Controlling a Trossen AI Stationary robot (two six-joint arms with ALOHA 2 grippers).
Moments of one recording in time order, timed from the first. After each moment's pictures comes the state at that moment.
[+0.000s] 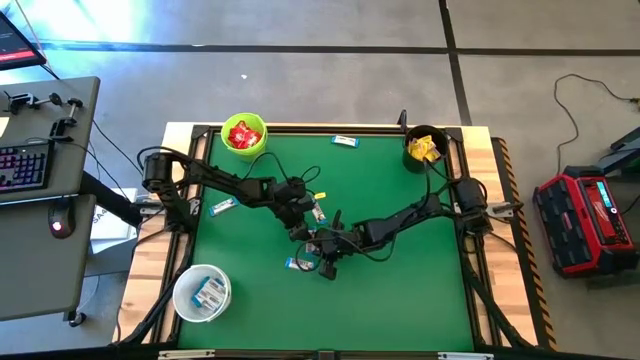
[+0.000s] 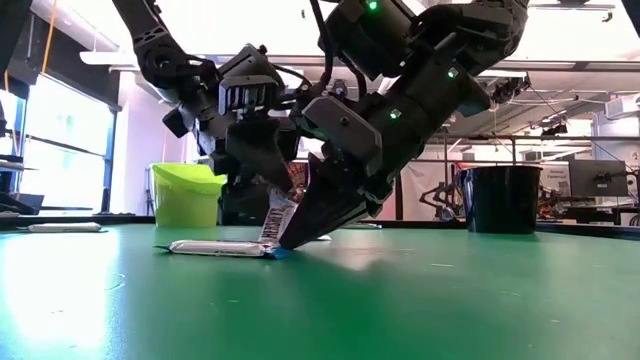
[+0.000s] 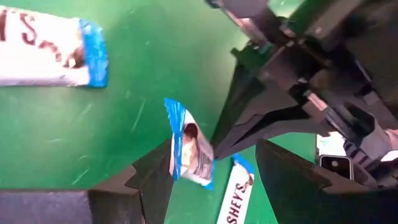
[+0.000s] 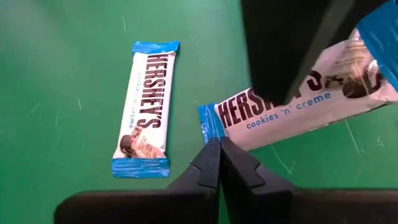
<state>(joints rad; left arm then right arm) 0.14 1.79 0.79 0.18 0.59 -0.56 0.21 2.05 1.13 0.11 0.10 0.42</state>
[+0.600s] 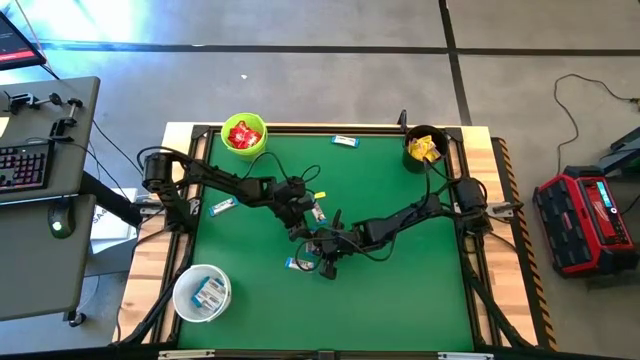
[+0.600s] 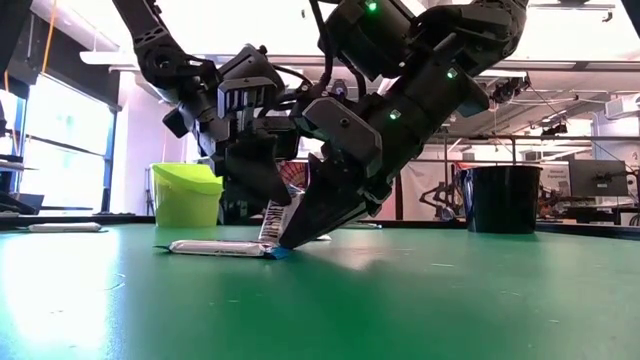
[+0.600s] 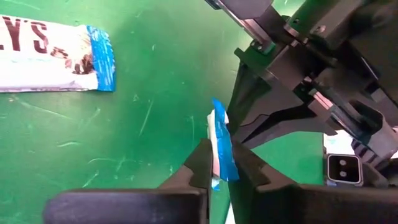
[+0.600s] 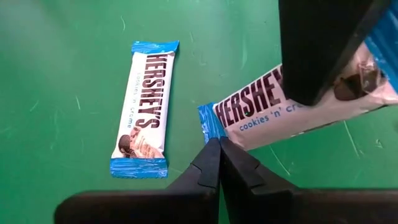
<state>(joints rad) 0.14 1.79 0.79 0.18 0.58 -0.53 0.21 2.05 1.13 0.10 0.10 0.41</state>
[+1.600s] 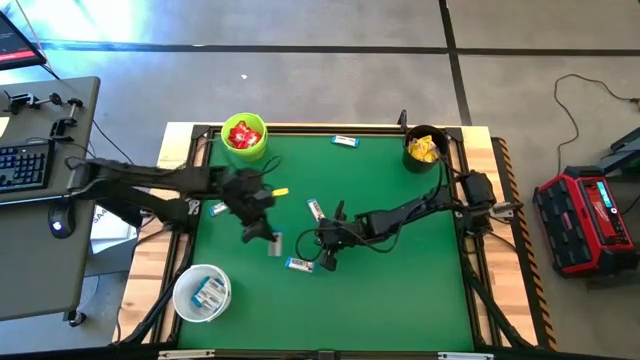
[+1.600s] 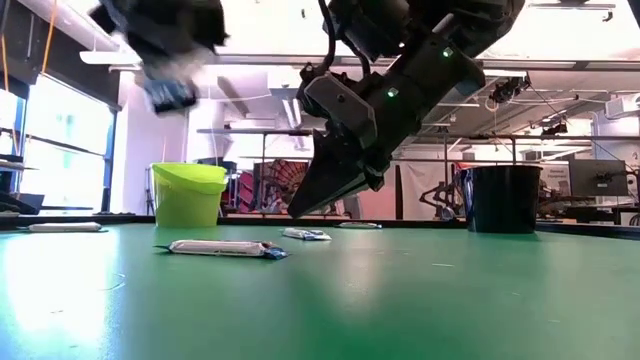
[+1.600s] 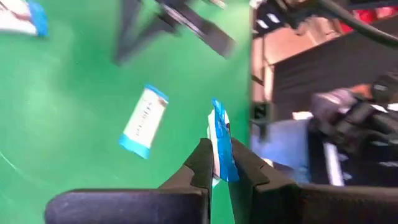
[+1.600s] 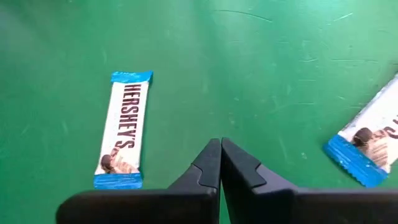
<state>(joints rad) 0.05 1.16 0.79 -0.39 0.54 -0.54 0.18 1.97 1.13 0.04 0.14 0.39</state>
